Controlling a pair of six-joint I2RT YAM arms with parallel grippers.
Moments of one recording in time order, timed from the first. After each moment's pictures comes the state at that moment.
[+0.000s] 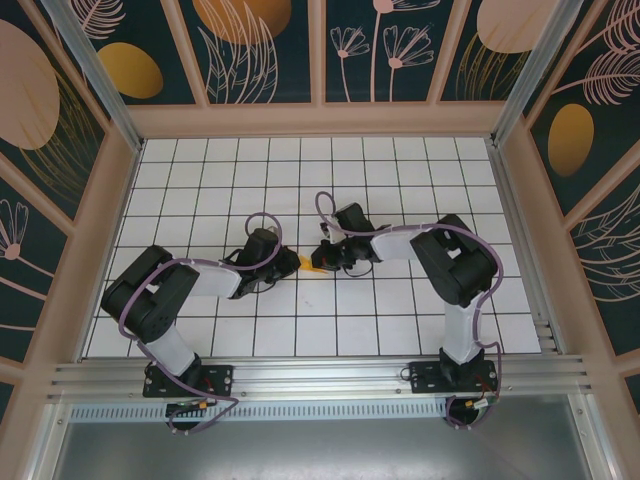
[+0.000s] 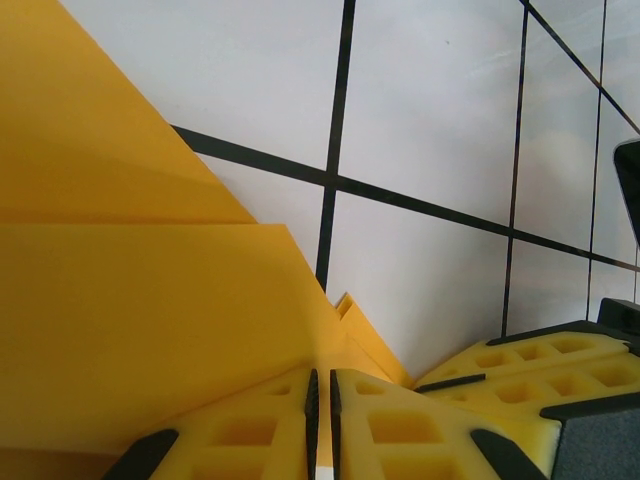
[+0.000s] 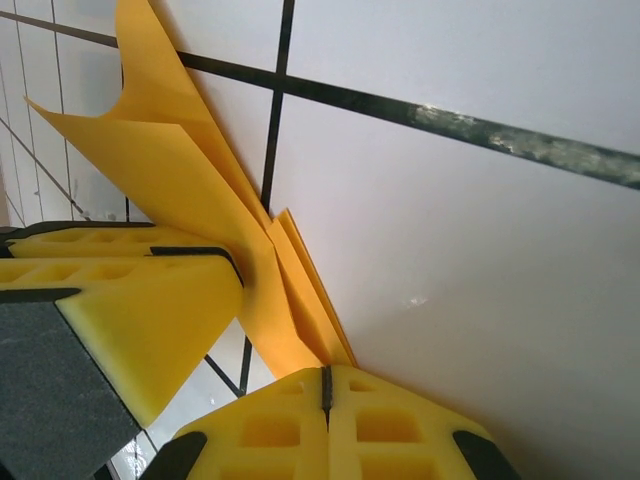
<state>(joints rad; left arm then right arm) -0.60 1.68 0.57 0.35 0.16 -0.97 0.65 1.94 0.98 -0.01 -0.60 0.62</state>
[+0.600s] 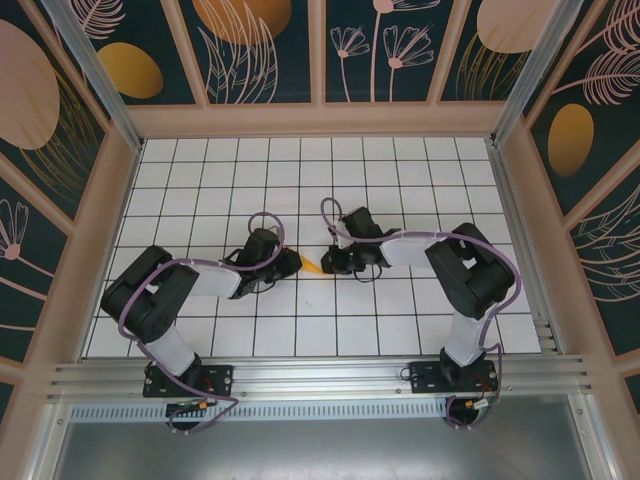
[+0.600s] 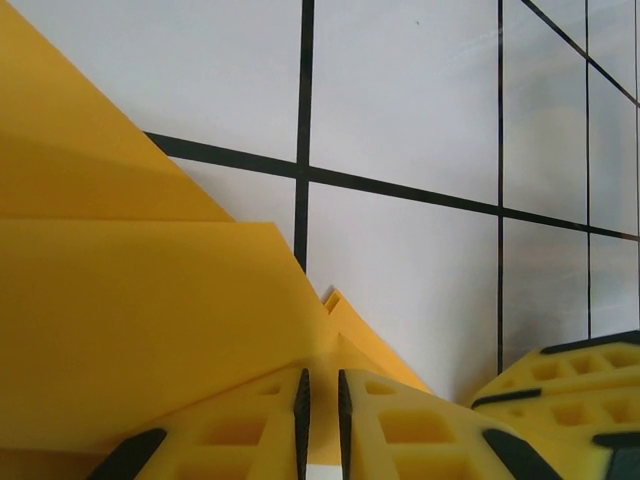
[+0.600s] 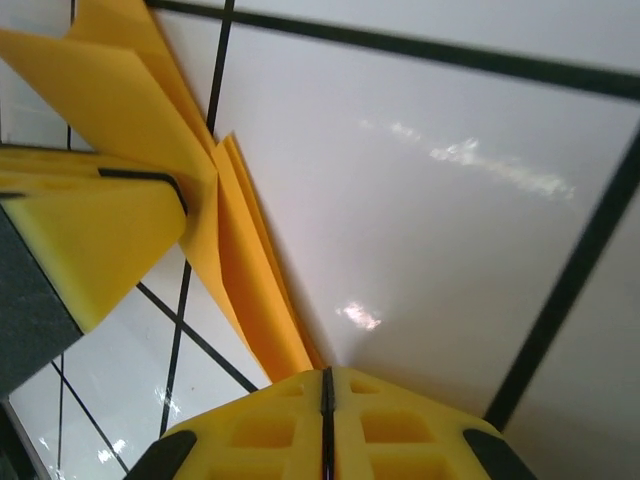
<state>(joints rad) -0.60 1.68 0.57 0.35 0.18 -0.89 0.66 1.82 0.91 -0.10 -0.50 0.50</state>
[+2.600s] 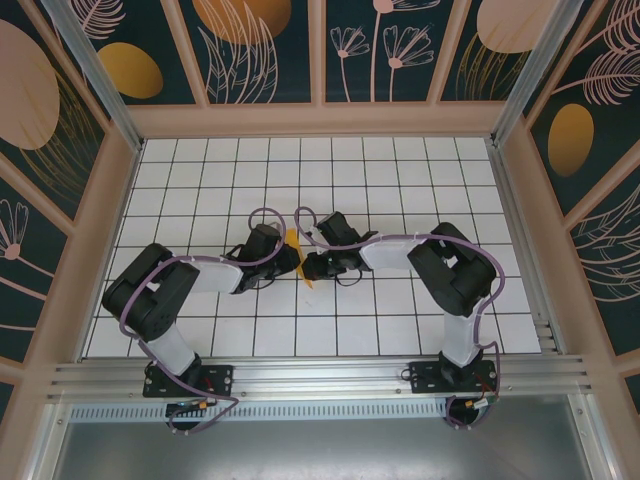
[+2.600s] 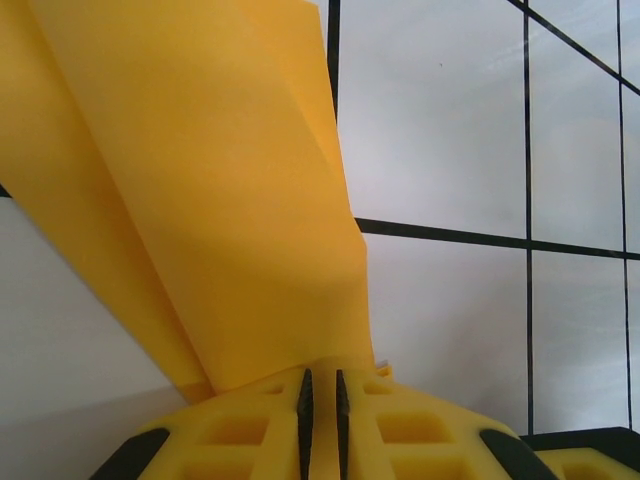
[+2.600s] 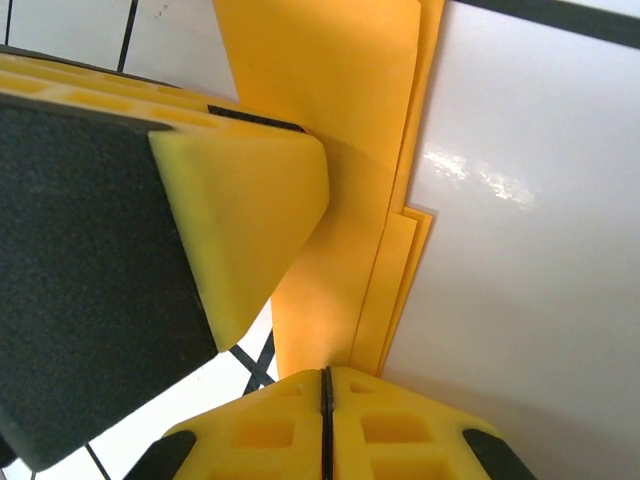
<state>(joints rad) -0.59 1.69 0.62 0.28 0.13 -0.85 0.78 1.90 1.01 -0.09 -0.42 0.47</state>
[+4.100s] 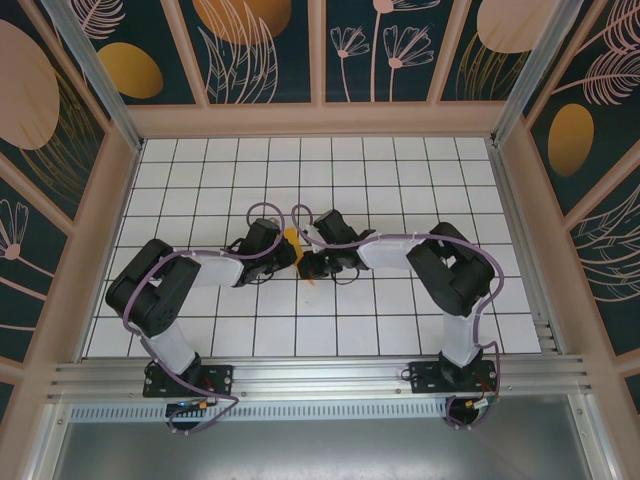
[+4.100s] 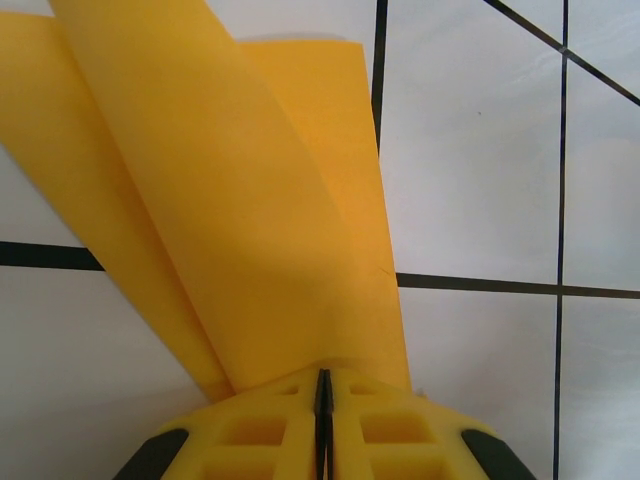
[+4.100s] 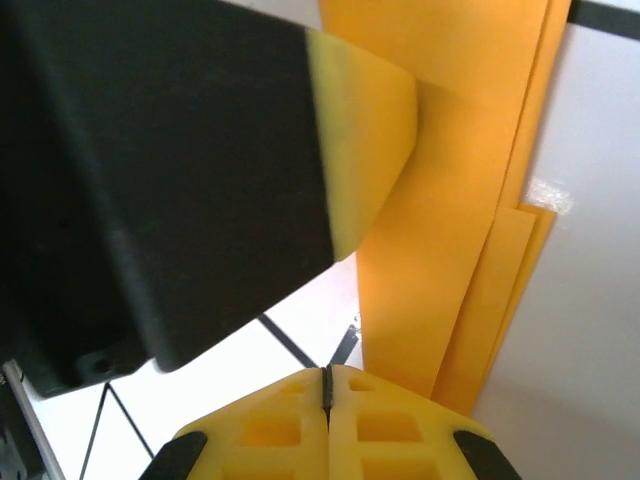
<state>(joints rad) -0.56 1.72 0.68 0.22 0.11 -0.85 0.79 1.91 1.04 -0.10 -0.47 0.49</state>
